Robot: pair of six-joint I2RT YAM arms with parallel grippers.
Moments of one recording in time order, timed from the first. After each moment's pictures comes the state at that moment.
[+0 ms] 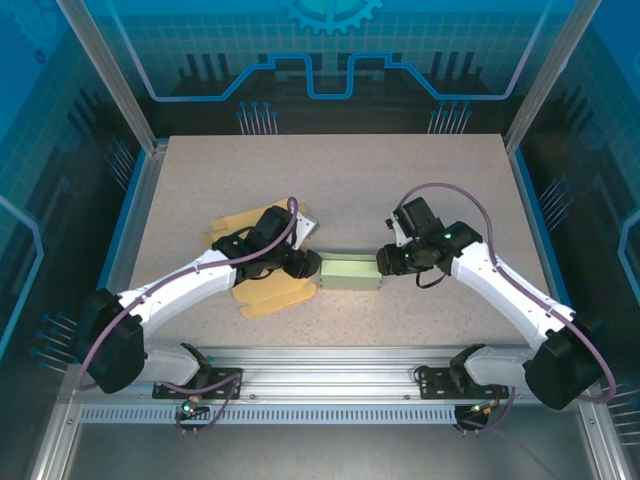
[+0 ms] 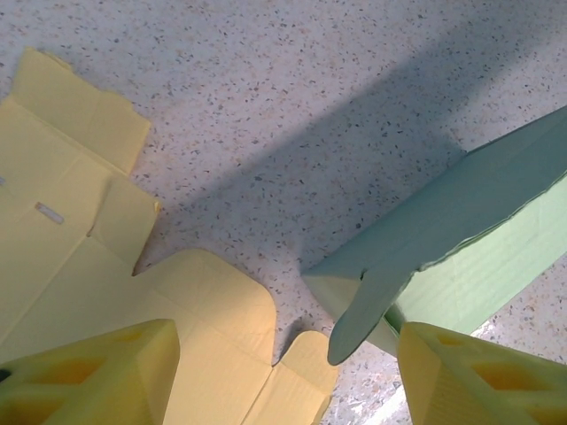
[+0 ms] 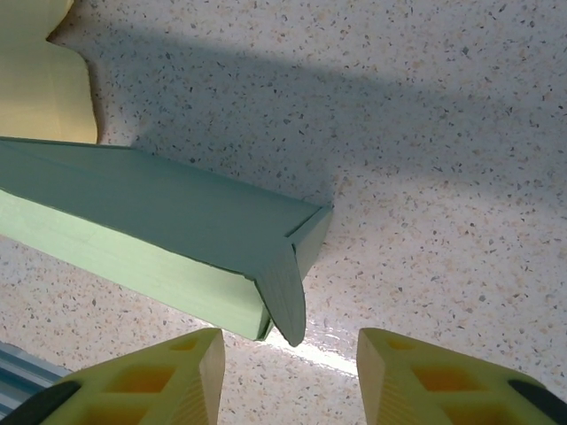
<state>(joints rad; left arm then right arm) -0.64 1.36 0.93 -0.44 0.06 -0.12 0.52 1.25 1.02 -0.90 -0.07 0.36</state>
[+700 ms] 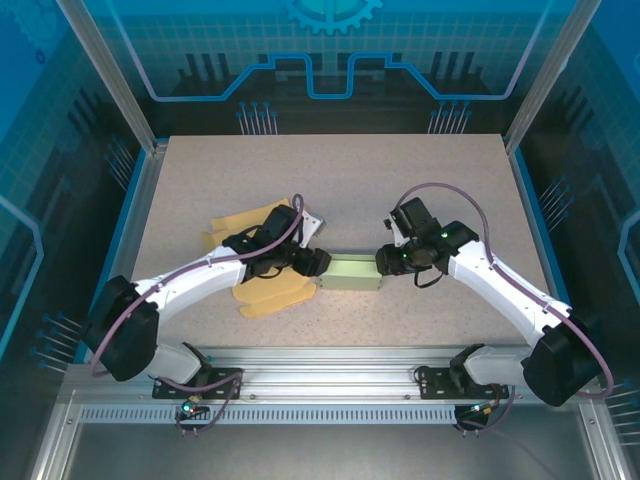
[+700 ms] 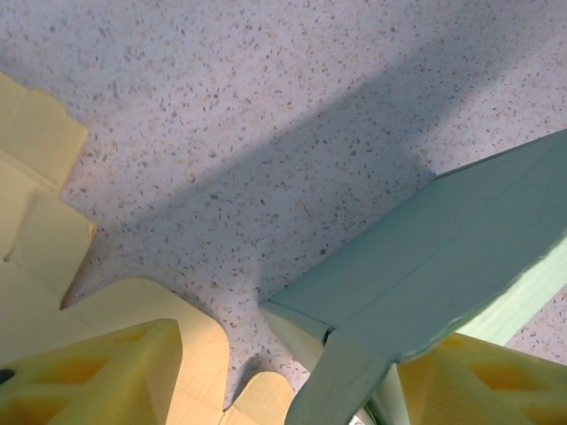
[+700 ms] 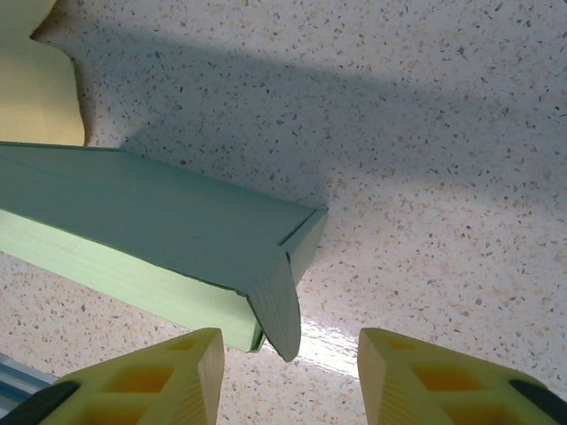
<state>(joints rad) -0.64 1.45 0.93 -0.34 0.13 -0.19 0.53 1.27 1.02 -0.90 -0.05 0.37</state>
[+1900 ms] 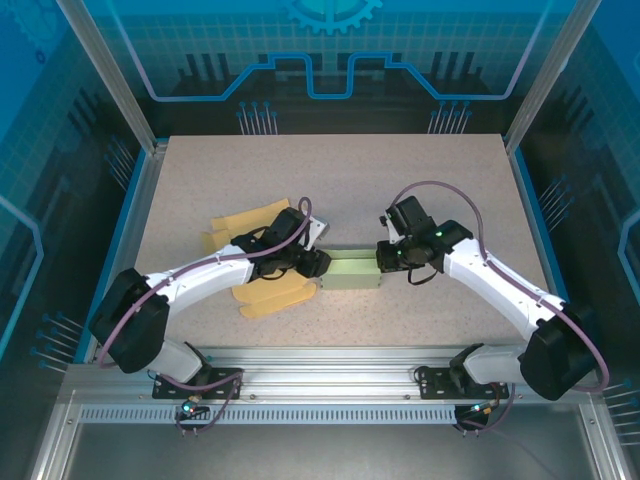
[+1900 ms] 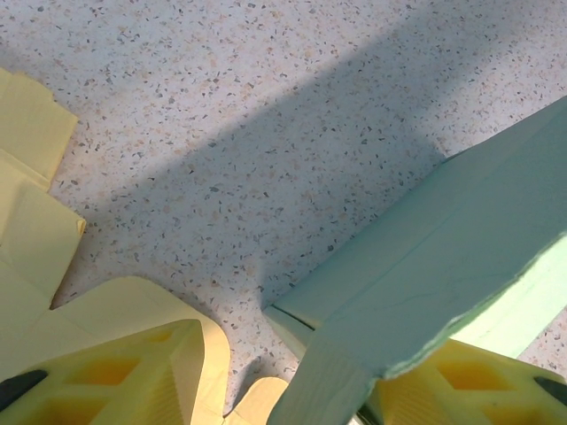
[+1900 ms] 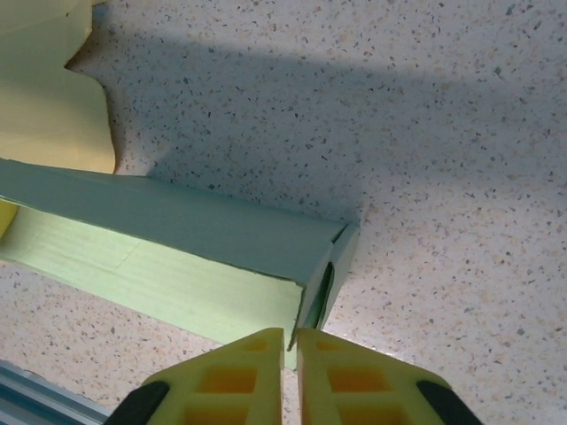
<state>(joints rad) -0.67 1.49 0.94 -0.34 0.10 -0.19 0.54 1.30 1.02 -0.82 -0.08 0.41</state>
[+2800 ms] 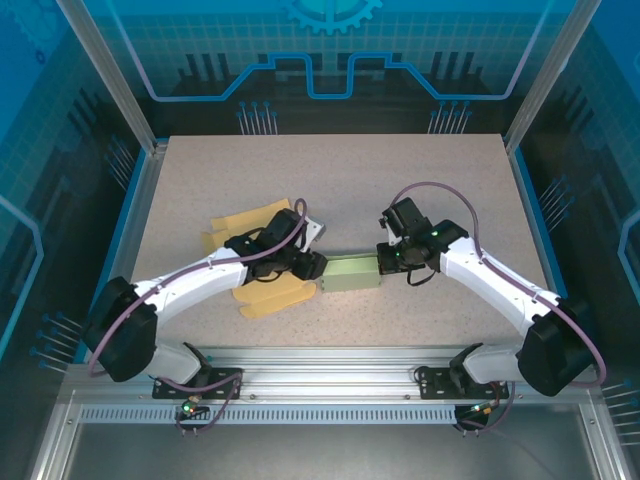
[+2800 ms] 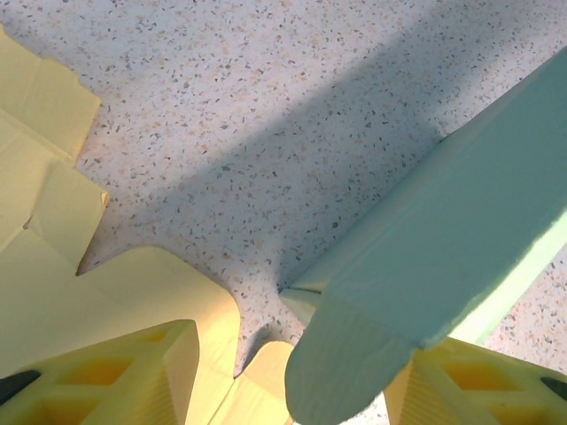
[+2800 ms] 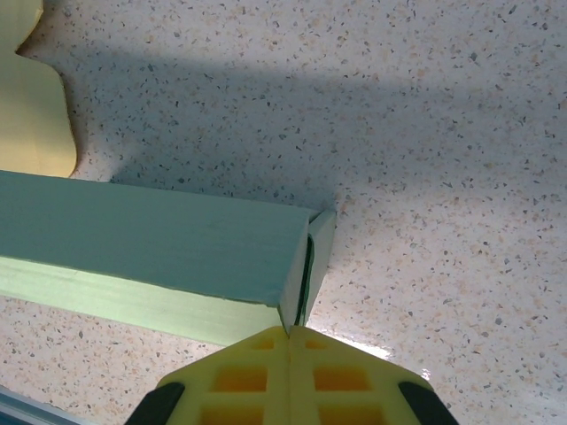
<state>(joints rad) -0.67 1.42 0.94 -0.42 0.07 -0.19 0.55 1.32 1.02 -0.84 -0.03 0.41</state>
